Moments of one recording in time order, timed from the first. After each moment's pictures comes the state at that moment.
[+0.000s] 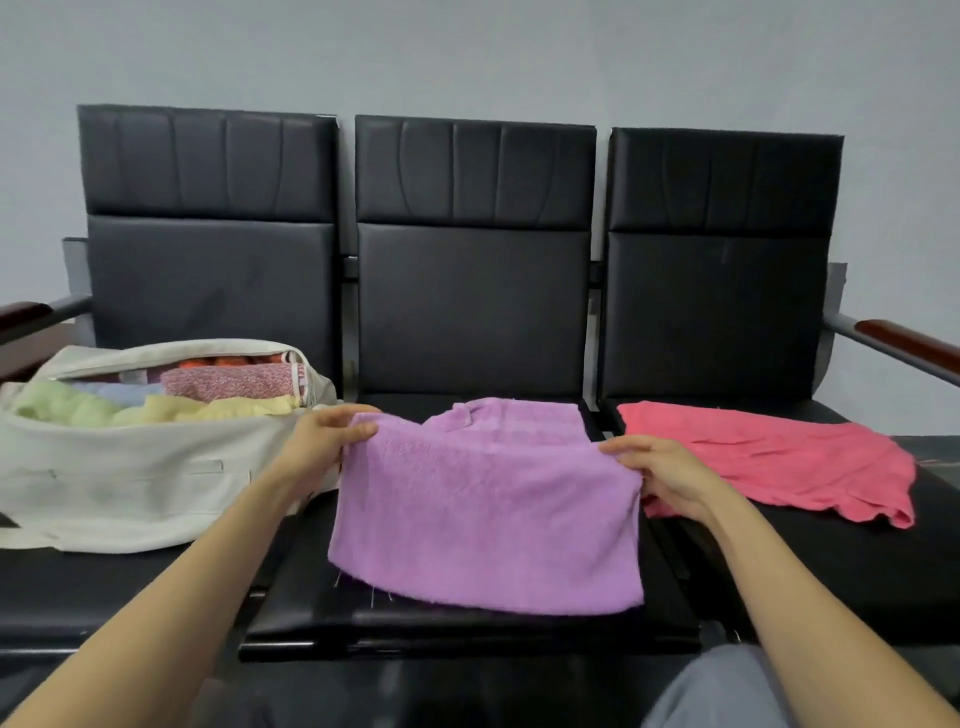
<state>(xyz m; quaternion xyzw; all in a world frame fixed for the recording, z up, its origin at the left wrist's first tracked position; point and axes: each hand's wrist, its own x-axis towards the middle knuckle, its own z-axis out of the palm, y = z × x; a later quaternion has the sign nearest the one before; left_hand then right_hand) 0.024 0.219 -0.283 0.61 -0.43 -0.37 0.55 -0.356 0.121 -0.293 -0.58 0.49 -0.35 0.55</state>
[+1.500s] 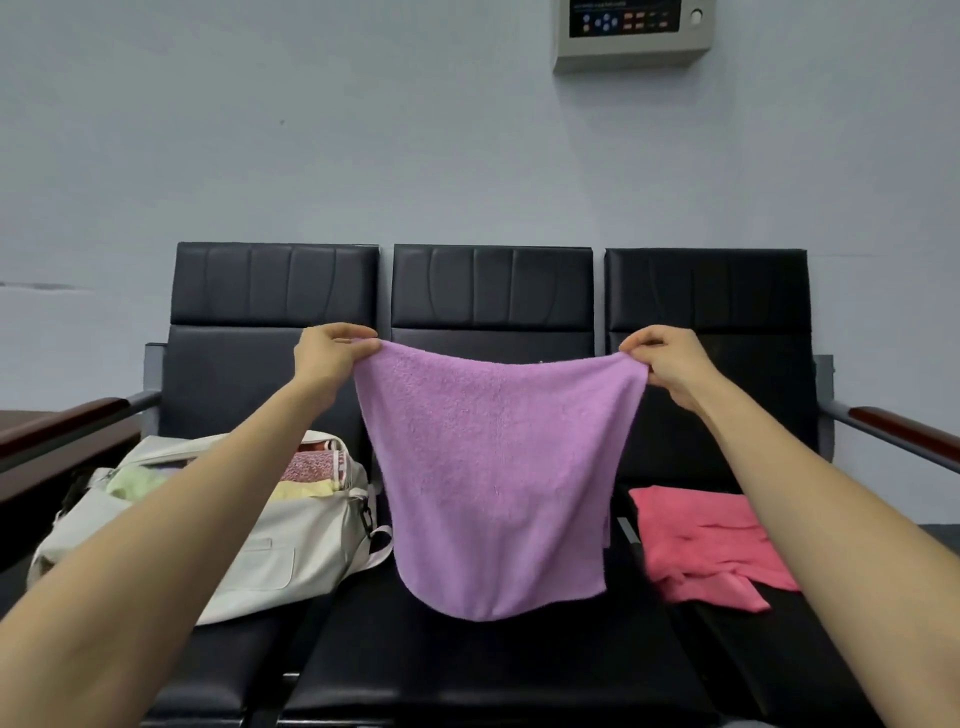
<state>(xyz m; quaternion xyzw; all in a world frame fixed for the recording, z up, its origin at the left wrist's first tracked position) 0.036 0.228 -0.096 0.62 -0.44 -0.10 0.63 -0.326 0.109 -0.089 -0.64 0.47 -0.50 0.32</state>
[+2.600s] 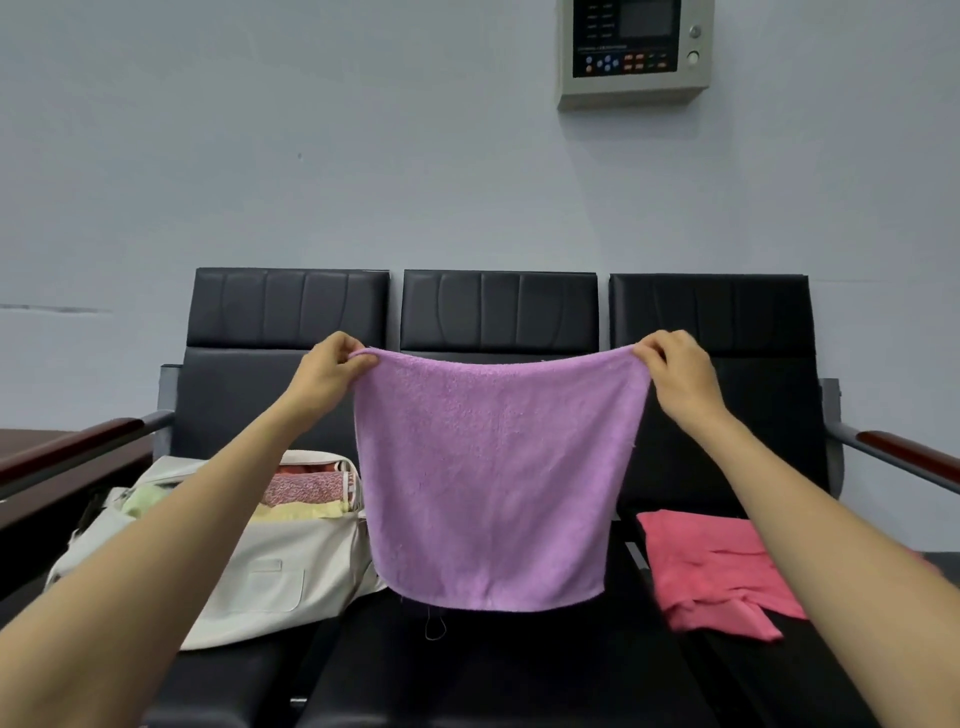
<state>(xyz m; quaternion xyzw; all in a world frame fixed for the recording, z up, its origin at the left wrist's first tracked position) 0.048 0.254 -0.083 0.64 -0.56 0.00 0.53 -0.322 0.131 -0.085 -0.72 0.47 -0.51 0.00</state>
